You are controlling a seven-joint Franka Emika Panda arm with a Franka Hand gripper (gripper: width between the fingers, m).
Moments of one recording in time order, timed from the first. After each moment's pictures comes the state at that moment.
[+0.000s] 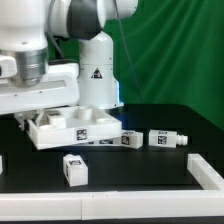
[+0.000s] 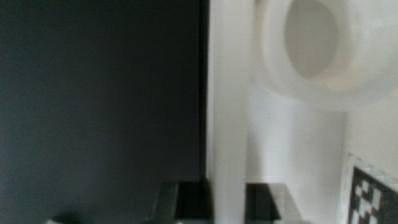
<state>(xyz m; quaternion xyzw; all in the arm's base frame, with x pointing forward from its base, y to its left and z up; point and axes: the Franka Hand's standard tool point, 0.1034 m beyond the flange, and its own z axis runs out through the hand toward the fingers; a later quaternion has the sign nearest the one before) 0.451 -0.150 0.066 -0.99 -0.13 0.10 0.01</state>
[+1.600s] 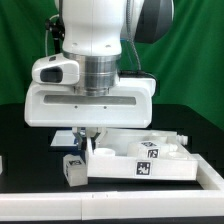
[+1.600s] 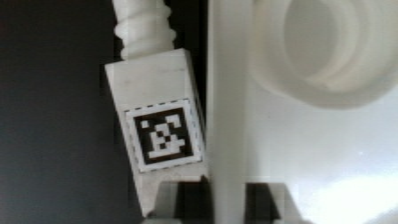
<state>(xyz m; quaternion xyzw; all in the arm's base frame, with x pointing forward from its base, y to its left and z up) 0.557 -0.051 0.055 -1.00 -0.02 0.07 -0.02</state>
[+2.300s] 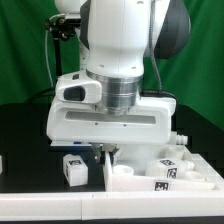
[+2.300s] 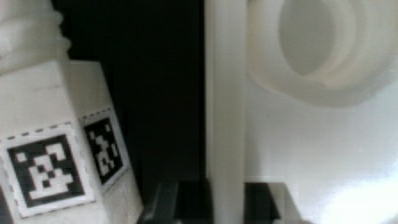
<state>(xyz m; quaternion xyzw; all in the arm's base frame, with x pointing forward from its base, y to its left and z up) 0.556 -0.020 0.022 -1.00 0.01 0.09 -0.03</state>
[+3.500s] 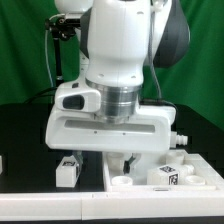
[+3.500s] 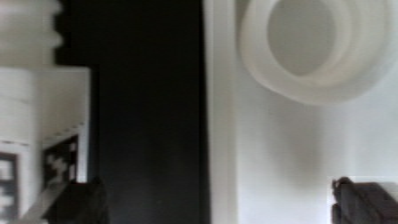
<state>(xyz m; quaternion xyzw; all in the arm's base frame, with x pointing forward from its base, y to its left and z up) 0.563 -0.025 0.027 -1.00 0.01 0.08 -0.03</state>
